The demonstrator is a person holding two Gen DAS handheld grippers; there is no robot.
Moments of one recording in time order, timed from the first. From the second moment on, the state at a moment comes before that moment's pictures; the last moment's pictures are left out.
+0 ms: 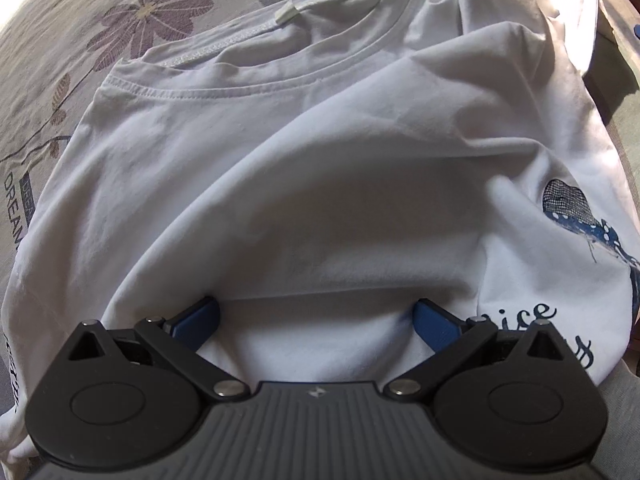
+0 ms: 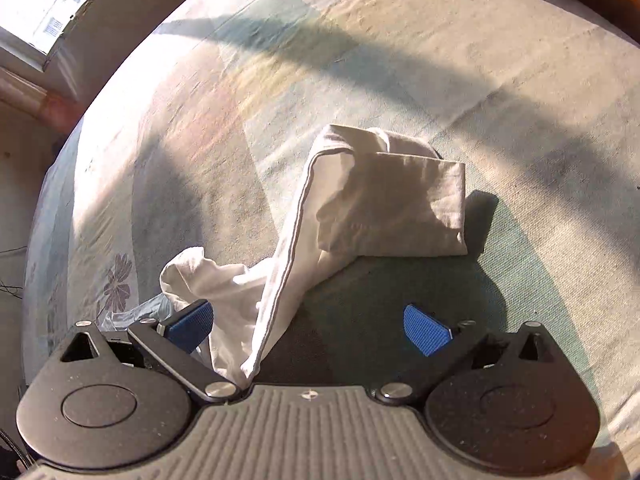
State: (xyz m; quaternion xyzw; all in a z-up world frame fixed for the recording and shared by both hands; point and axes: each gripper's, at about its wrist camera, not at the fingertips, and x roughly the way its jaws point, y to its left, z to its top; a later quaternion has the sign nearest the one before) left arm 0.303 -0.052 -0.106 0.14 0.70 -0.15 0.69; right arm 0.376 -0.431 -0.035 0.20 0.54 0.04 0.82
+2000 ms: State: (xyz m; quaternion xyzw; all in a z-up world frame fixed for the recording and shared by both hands) left arm 0.293 0.030 -0.086 0.14 0.67 -0.15 0.72; right arm 0.343 -0.493 -0.055 -0.10 0.45 -0.27 0.85
